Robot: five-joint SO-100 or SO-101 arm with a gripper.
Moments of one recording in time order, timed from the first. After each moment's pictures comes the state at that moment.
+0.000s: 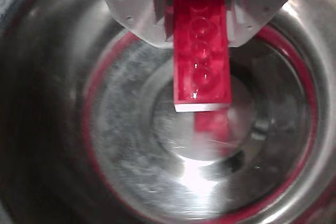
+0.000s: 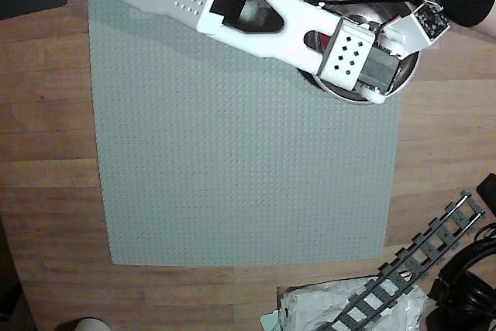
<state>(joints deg) -68.4 44.3 37.0 86.4 37.4</state>
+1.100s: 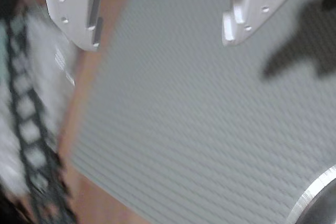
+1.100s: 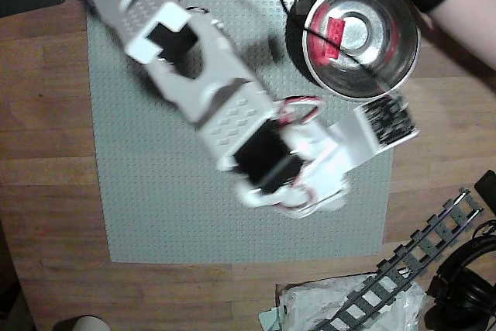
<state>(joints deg) -46.3 62.9 13.2 101.0 23.4</state>
